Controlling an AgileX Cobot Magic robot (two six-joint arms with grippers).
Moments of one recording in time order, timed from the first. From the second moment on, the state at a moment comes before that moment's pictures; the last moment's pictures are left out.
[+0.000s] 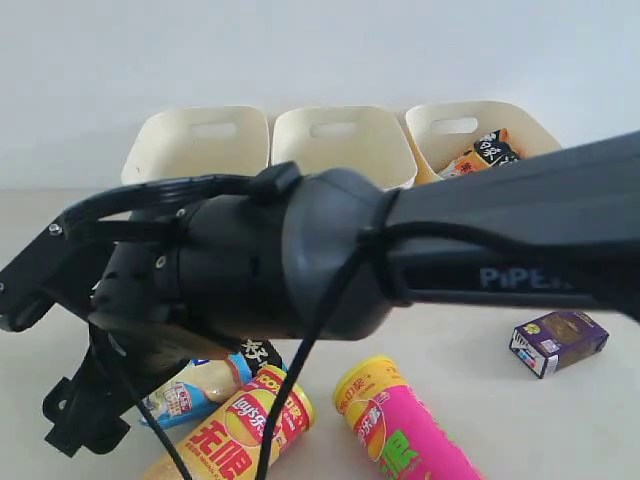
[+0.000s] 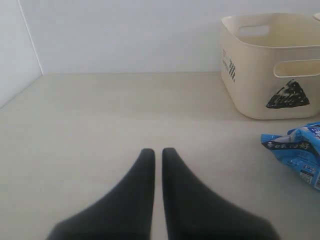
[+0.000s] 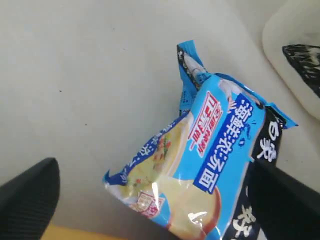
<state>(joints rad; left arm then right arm) 0.13 0.00 0.00 0.02 0.28 0.02 1.14 1.98 -1.48 -0.48 0.54 0.31</state>
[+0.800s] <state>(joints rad) 0.13 0.00 0.00 0.02 0.28 0.02 1.12 2.21 -1.65 -0.59 0.64 0.55</state>
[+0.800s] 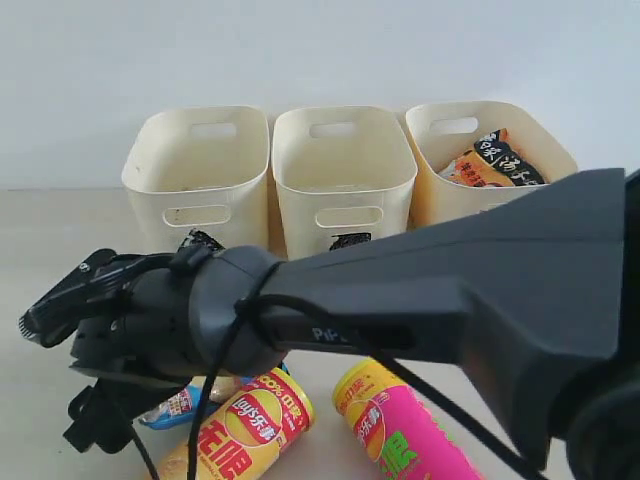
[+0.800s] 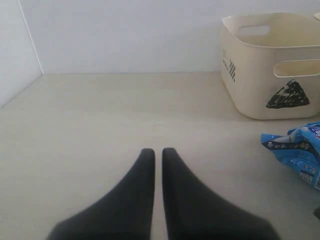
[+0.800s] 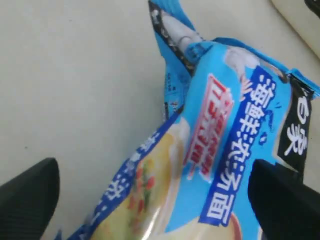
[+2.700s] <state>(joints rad) 0.13 0.00 0.00 0.02 0.28 0.02 1.16 2.04 -1.63 -0.83 0.79 0.58</state>
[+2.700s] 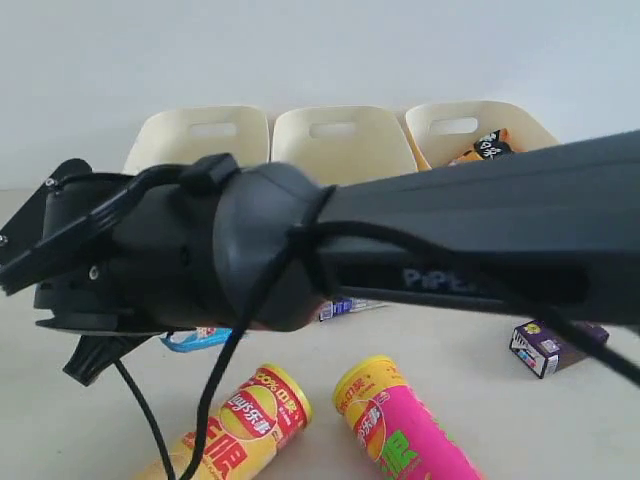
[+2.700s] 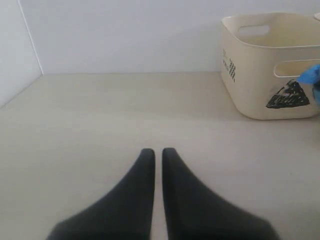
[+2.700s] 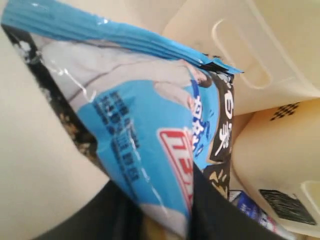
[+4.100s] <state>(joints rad) 0.13 0.00 0.00 0.02 0.28 0.02 0.73 1.55 -1.33 -0.93 0.63 0.22</state>
